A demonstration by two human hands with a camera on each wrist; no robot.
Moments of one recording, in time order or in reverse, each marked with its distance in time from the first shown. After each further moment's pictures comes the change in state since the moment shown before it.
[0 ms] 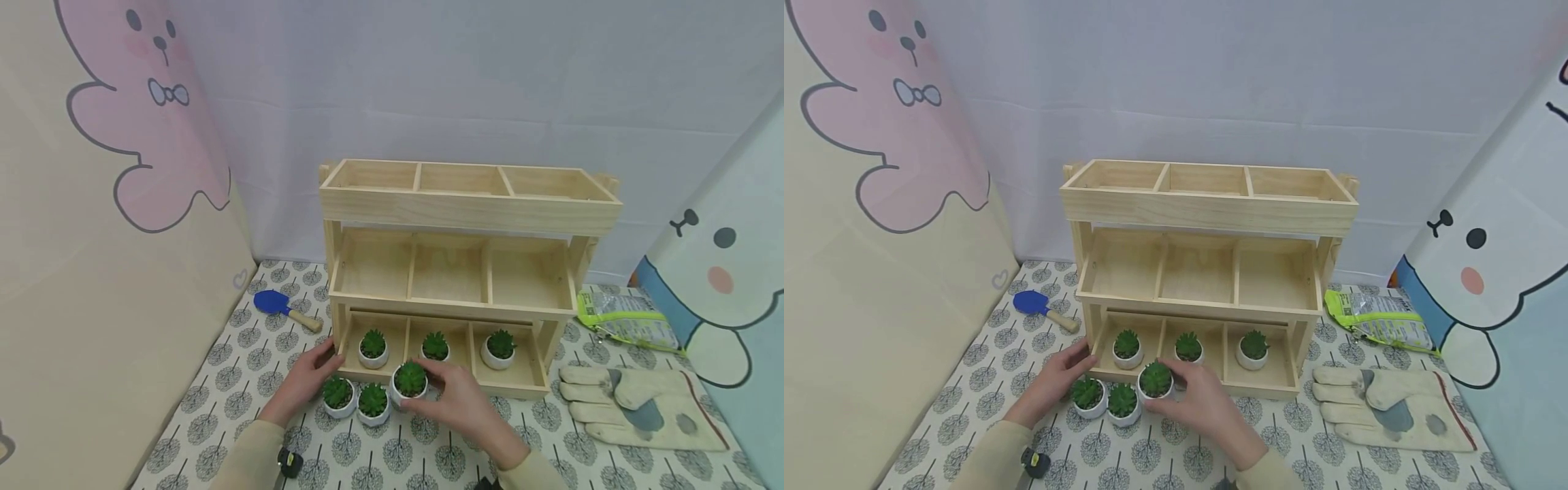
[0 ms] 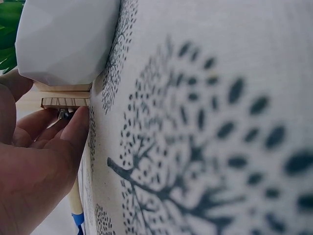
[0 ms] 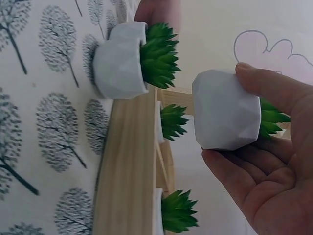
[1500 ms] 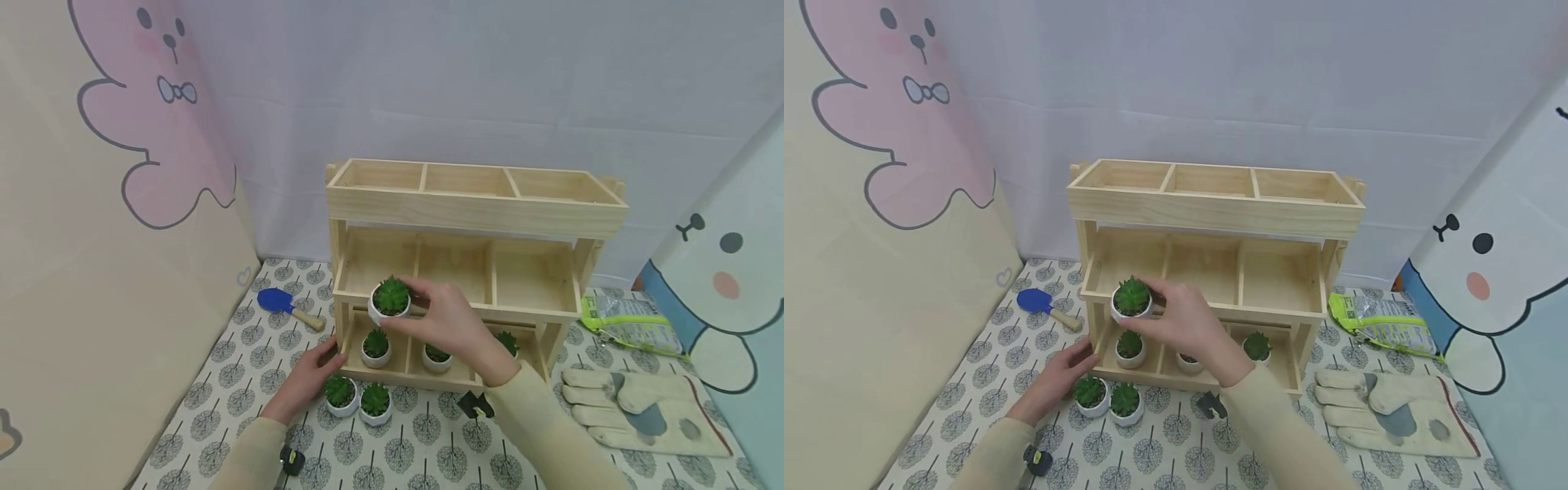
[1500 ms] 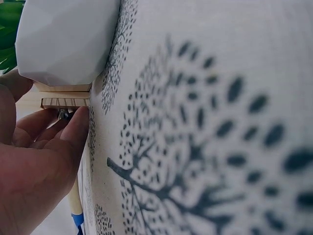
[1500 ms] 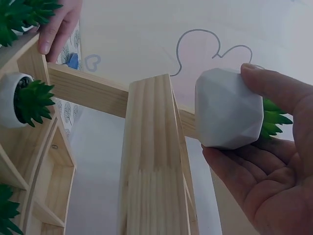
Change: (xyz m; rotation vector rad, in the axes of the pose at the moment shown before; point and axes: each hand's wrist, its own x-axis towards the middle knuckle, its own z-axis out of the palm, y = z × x) left_hand 0.001 -0.003 0.000 -0.061 -0.006 -0.001; right_hand 0.084 -0.093 -0.054 -0.072 0.042 -0.269
